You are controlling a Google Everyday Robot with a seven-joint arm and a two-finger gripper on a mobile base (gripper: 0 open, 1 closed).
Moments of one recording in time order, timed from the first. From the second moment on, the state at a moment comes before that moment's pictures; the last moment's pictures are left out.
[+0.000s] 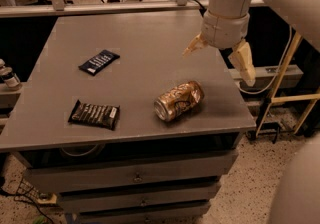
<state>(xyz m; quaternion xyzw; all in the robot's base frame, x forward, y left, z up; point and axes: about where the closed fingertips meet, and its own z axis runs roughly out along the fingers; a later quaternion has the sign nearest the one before) 0.560 -0.142 0.879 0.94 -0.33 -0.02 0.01</state>
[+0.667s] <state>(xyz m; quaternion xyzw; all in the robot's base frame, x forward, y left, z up) 0.484 -0.108 0.847 0.94 -0.32 -0.10 0.00</state>
